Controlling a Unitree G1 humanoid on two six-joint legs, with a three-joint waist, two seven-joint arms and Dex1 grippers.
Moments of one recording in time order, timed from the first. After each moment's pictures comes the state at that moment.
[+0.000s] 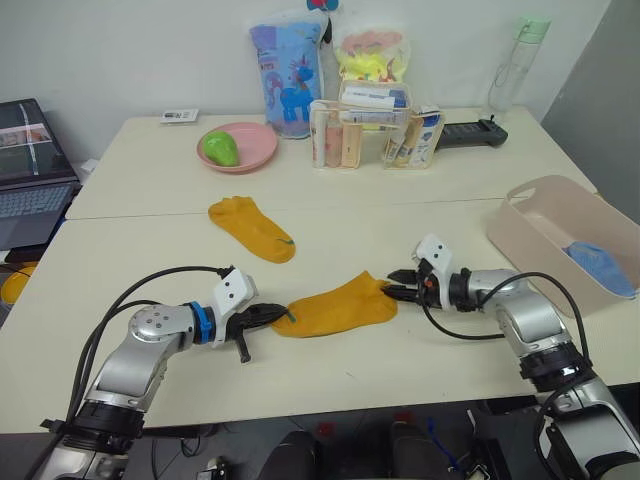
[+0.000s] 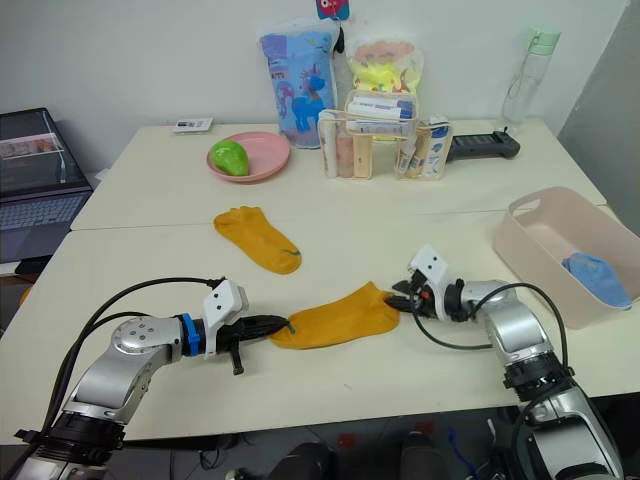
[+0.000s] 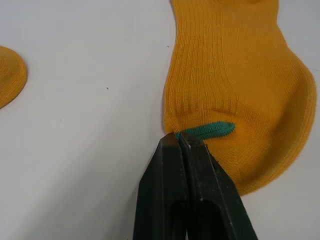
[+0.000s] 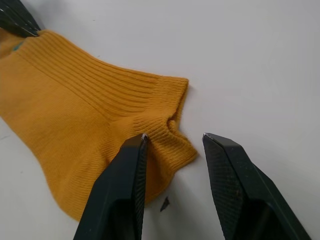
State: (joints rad) left arm -0.18 0.69 -0.07 0.01 -0.26 0.25 -1.03; right arm -0.49 -0.50 0.21 0.12 0.23 0.55 0.95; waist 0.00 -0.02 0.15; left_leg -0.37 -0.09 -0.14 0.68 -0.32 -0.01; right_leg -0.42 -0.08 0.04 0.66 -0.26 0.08
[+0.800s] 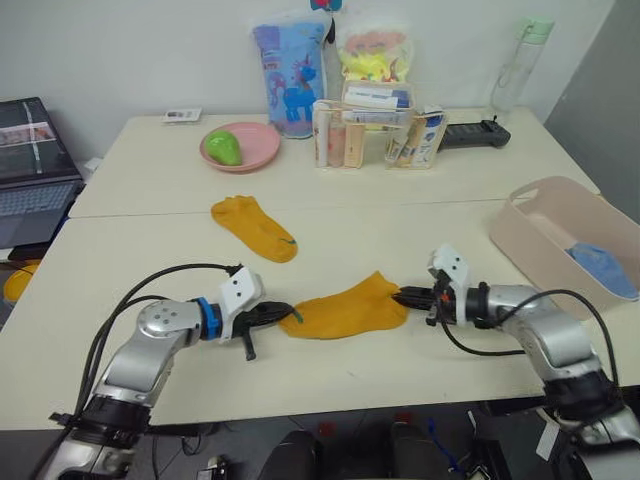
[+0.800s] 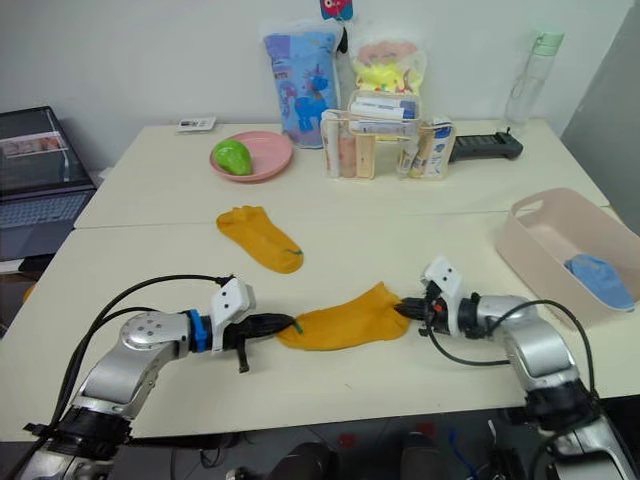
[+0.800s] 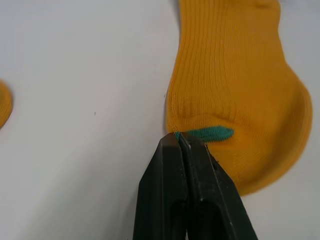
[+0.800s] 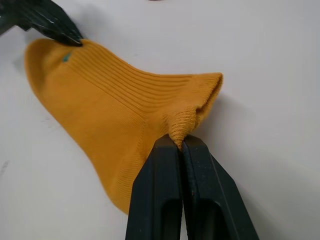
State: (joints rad) left arm -0.25 0.66 -0.12 0.01 -0.24 0.24 -1.06; right arm -0.27 -0.58 0.08 -0.23 0.36 0.73 0.91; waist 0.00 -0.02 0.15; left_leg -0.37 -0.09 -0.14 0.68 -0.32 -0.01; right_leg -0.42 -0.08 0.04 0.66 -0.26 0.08
